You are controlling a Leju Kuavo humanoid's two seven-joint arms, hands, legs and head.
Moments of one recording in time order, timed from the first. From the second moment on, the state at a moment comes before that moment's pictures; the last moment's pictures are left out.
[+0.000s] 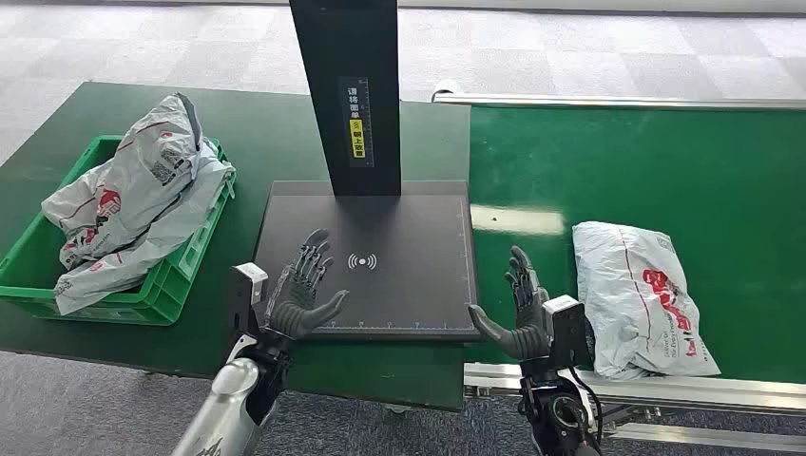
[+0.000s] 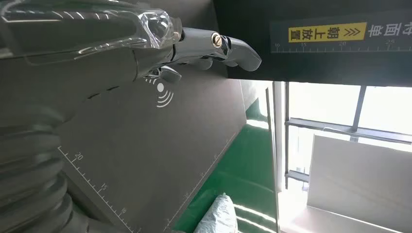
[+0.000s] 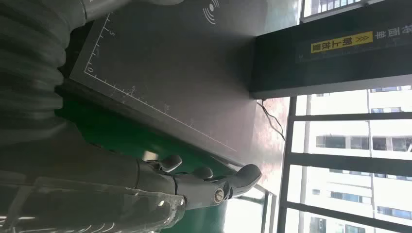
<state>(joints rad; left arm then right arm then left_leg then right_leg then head) -0.30 -0.14 -0.27 -1.05 0.13 -0.24 -0.40 -0.14 0.08 0.19 -1.21 0.01 -0.06 -0.41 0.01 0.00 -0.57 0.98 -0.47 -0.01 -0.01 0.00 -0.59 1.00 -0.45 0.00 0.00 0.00</state>
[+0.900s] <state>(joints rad) -0.27 -0.13 -0.26 -1.09 0.08 -0.24 -0.37 -0.30 -0.15 -0.03 -1.08 0.67 -0.37 -0.17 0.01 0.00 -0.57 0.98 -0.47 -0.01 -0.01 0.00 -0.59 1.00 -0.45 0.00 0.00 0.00</state>
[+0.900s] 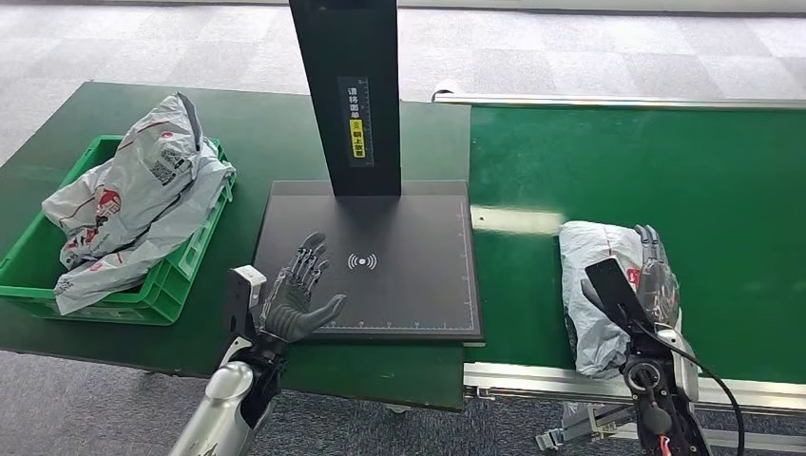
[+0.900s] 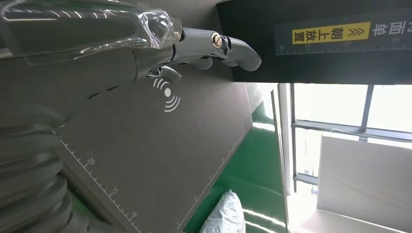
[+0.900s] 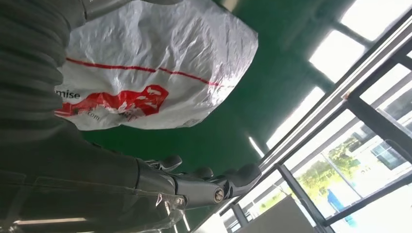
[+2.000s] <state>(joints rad) -0.26 -0.13 -0.25 -1.09 0.05 -0.25 -0.35 -0.44 -0.23 0.04 -0.74 1.01 0.14 0.11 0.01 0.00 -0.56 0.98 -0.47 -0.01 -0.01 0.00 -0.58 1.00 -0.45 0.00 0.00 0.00</state>
